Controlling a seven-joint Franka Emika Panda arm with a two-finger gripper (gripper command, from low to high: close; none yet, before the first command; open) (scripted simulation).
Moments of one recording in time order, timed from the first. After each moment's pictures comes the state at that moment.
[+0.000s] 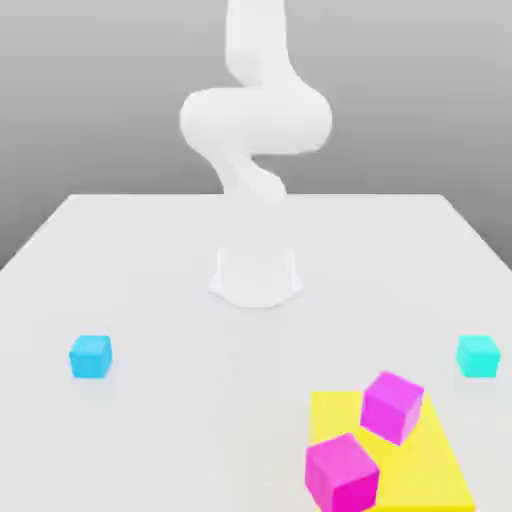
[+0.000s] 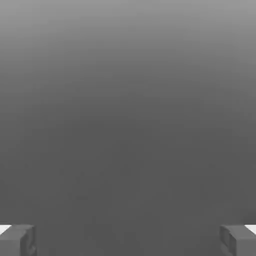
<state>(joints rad) 0.03 -0.71 0.05 -2.33 -0.03 2.35 0.77</state>
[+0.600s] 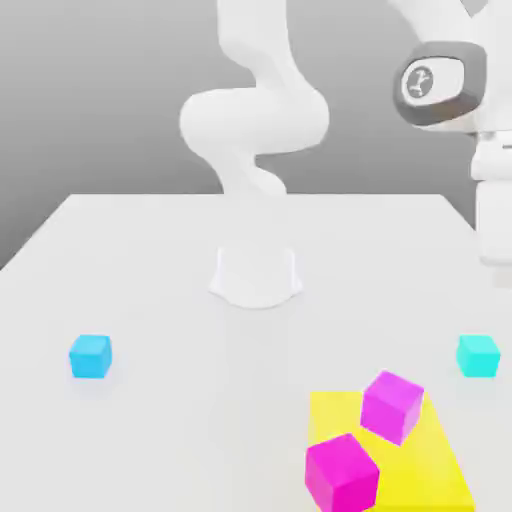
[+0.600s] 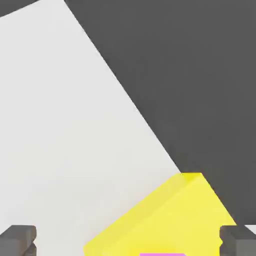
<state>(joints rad) 0.33 -0.05 0.40 -2.56 -0.22 2.67 0.53</state>
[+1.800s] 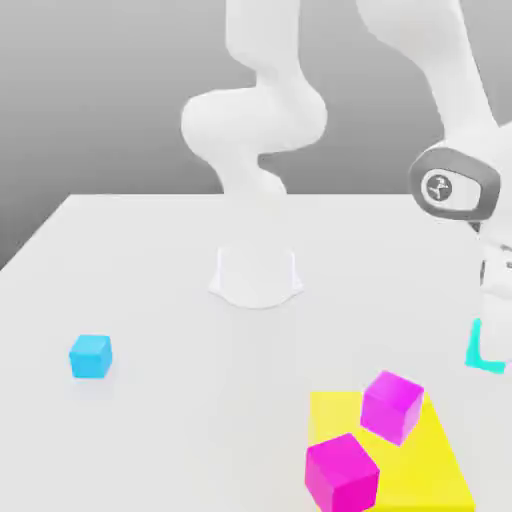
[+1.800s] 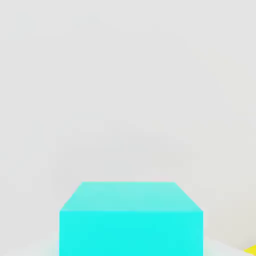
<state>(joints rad) 0.33 0.13 0.28 -2.49 -0.12 2.61 0.60</state>
